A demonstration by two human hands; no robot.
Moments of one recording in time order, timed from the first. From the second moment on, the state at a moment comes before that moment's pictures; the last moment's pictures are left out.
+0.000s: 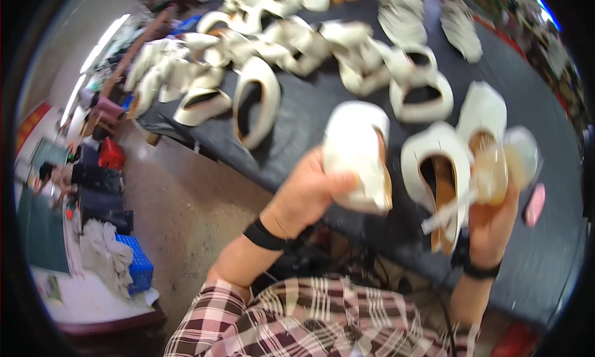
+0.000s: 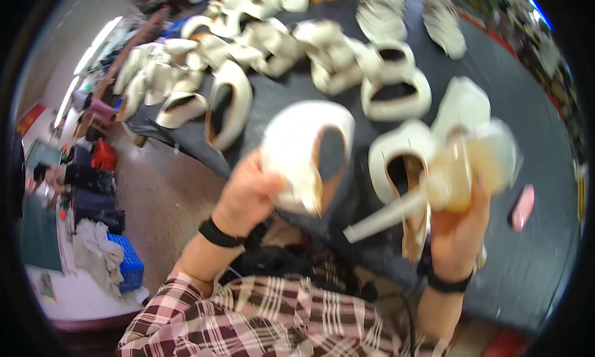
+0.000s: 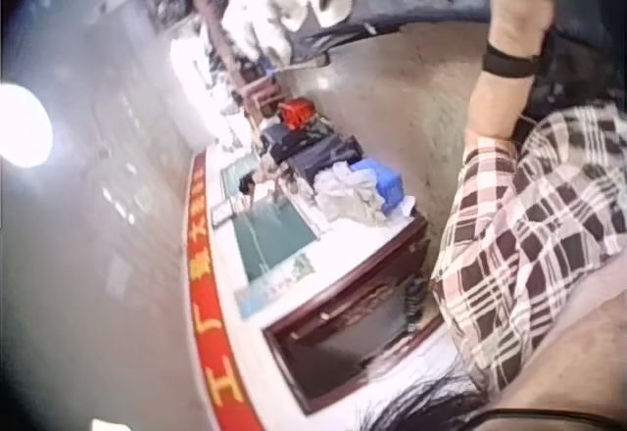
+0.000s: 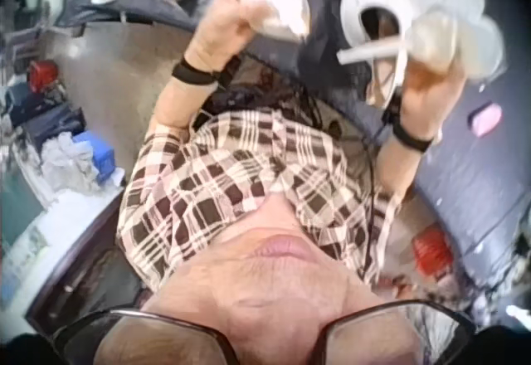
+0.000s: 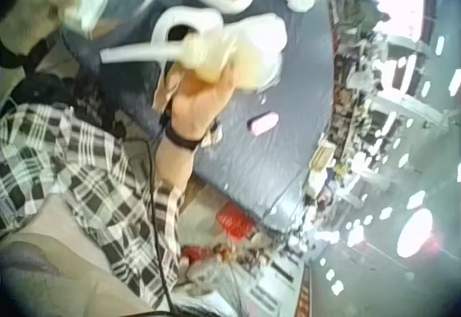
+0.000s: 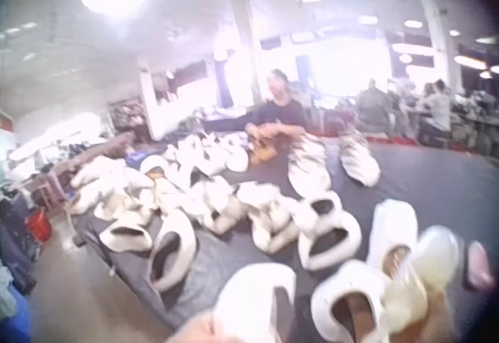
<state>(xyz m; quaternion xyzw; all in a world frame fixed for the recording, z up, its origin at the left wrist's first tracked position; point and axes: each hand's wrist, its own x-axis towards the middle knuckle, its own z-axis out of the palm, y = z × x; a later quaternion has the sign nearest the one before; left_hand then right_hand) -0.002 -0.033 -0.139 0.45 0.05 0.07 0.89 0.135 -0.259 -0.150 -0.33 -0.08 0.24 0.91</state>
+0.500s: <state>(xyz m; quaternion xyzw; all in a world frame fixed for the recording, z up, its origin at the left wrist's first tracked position) 0.007 -0.043 -0.138 0.50 0.03 0.02 0.86 0.126 -0.251 -0.140 -0.43 -0.07 0.17 0.88</state>
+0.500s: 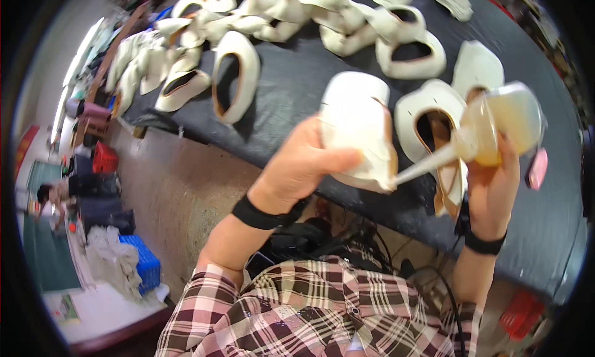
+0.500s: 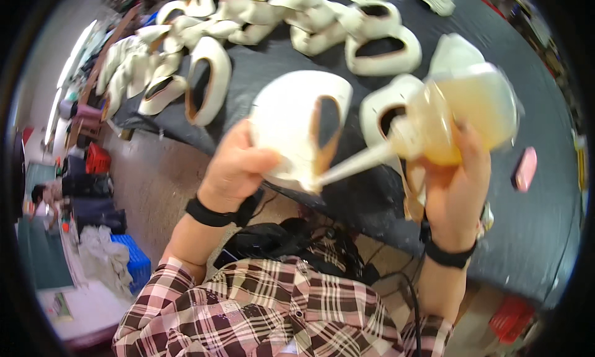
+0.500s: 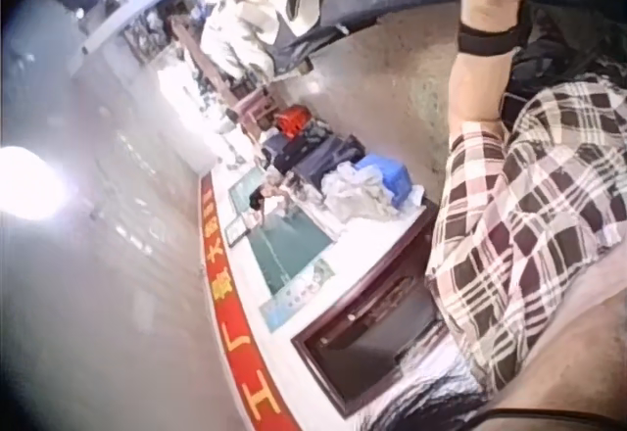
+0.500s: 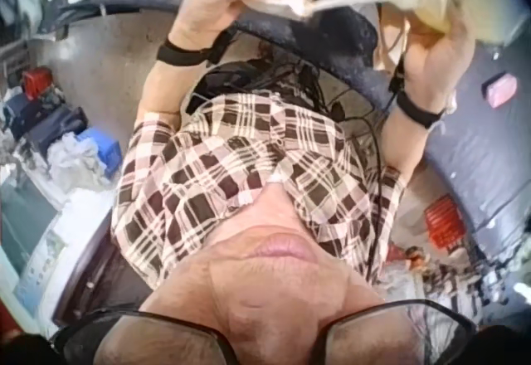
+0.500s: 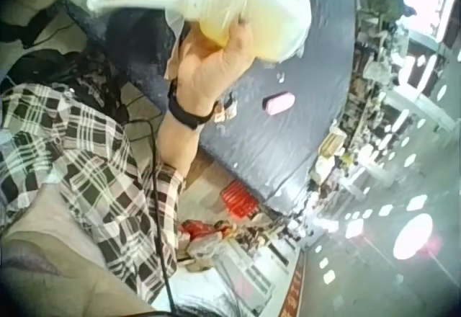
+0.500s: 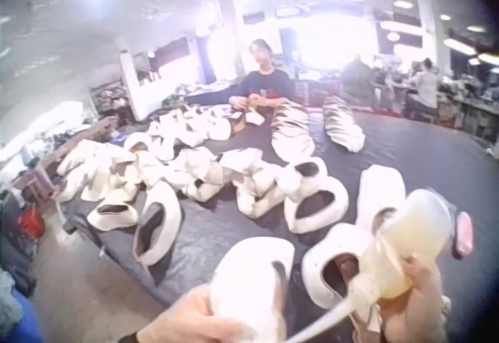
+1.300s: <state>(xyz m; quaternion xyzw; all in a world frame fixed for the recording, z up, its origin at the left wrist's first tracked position) -0.121 0.172 -0.073 0.28 -0.08 0.55 0.78 0.125 -0.263 -0.173 -0.35 0.10 0.30 0.88</state>
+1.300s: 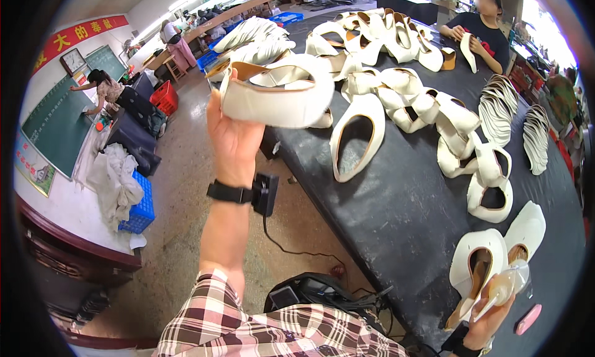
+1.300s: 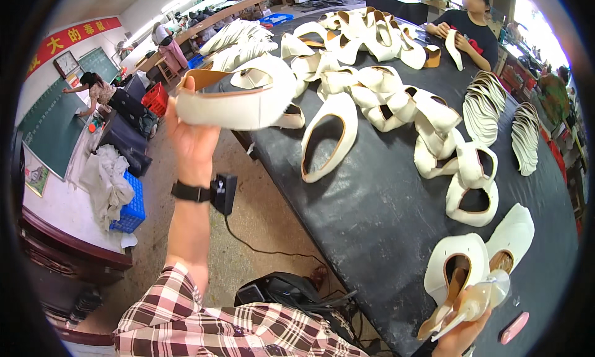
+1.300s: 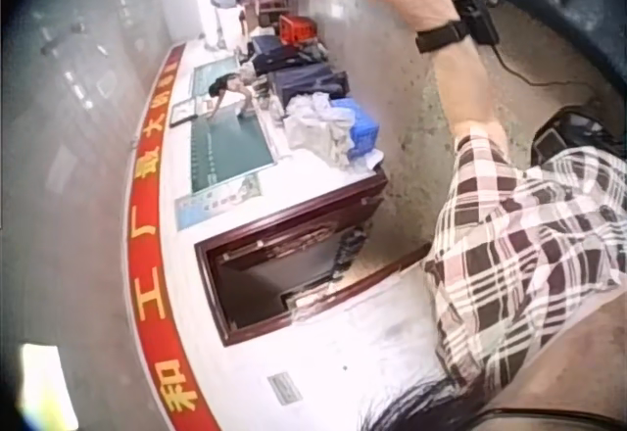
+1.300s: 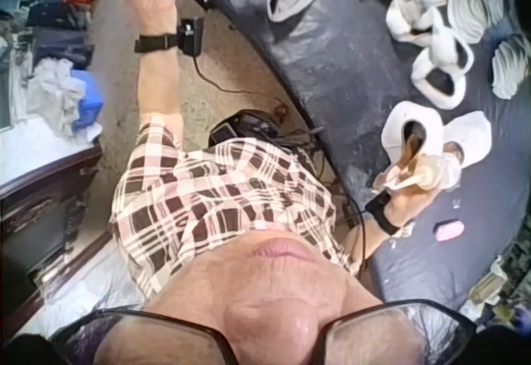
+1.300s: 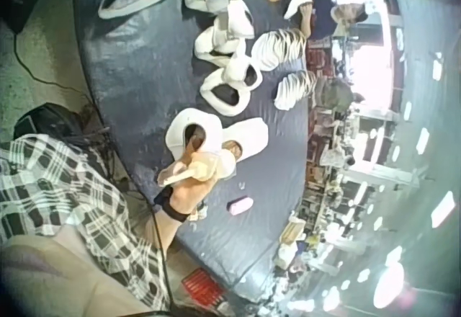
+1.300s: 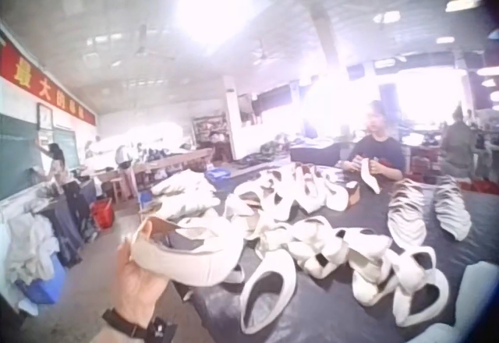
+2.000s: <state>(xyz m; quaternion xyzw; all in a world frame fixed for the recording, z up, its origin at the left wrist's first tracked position) -0.084 0.365 -0.270 0.09 0.09 0.62 0.77 0.089 -0.270 -0.166 -0.27 0.07 0.27 0.92</state>
